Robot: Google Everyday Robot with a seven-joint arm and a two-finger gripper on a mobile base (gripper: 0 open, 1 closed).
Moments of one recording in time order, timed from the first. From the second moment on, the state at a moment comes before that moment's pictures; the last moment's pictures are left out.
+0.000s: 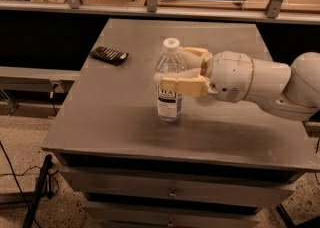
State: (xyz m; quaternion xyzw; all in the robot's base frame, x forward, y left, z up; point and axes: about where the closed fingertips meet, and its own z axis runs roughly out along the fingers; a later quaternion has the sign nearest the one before) arm 0.477 -0.026 0.964 -0.46 0.51 0.42 0.59
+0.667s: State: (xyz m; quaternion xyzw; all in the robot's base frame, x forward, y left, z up) arm 0.476 -0.016 0.954 -0.47 0.52 0.43 0.57
